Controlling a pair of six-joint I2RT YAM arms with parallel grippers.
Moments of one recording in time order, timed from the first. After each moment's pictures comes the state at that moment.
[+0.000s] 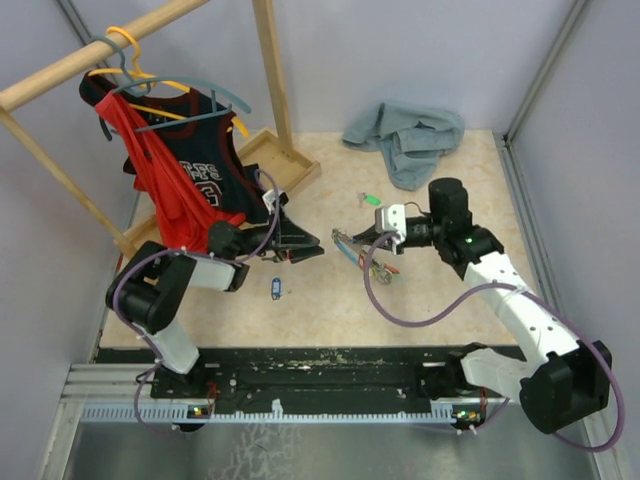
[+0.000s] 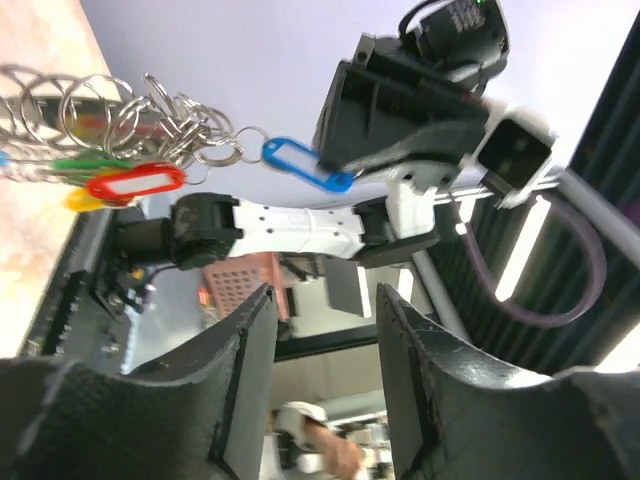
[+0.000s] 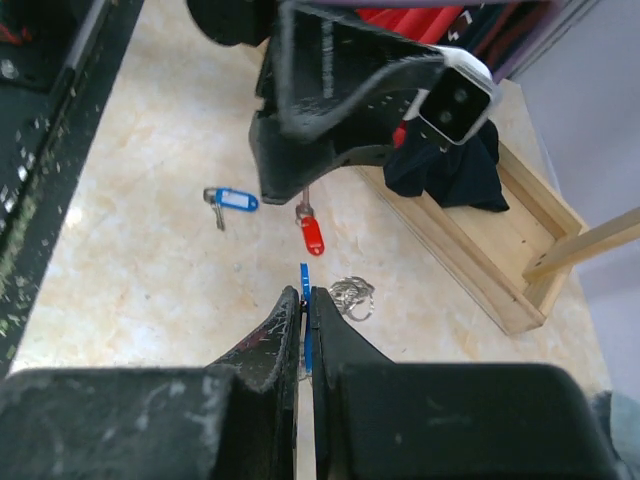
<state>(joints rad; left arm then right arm) -0.46 1.74 0.61 1.53 1.01 -1.90 0.37 1.09 0.92 -0.33 -1.07 -0.93</state>
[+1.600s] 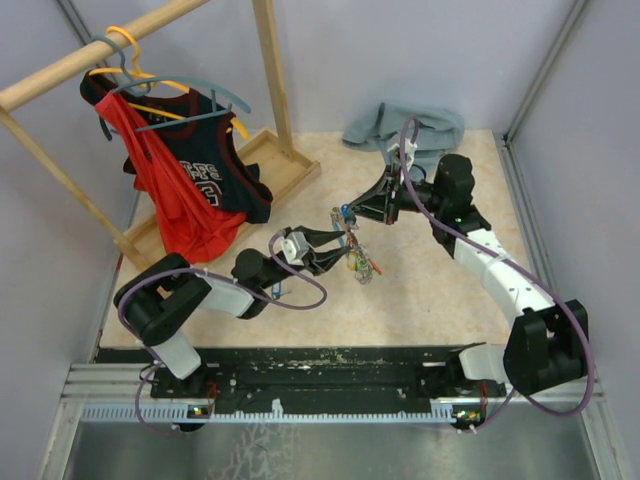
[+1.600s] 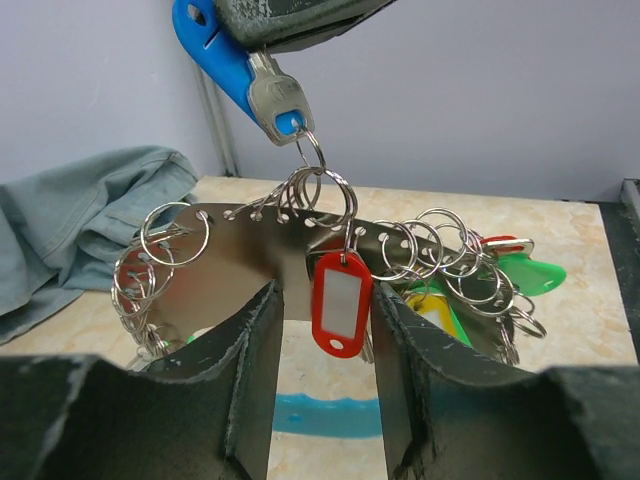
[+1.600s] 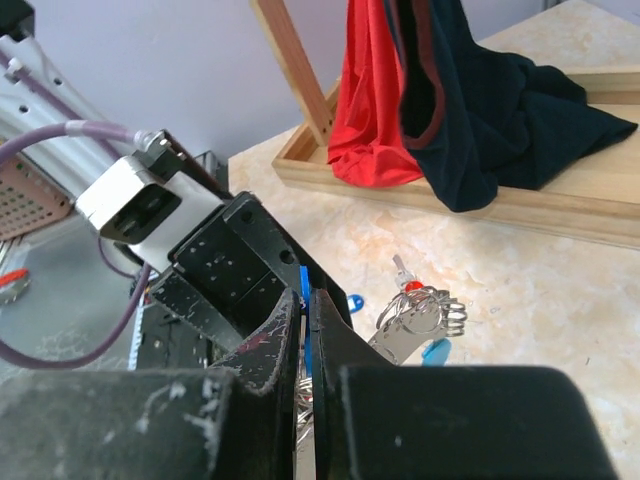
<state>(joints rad) -0.80 1.69 0.50 1.55 0.39 0.01 0.29 1.29 0.97 0.29 -1.14 0.30</state>
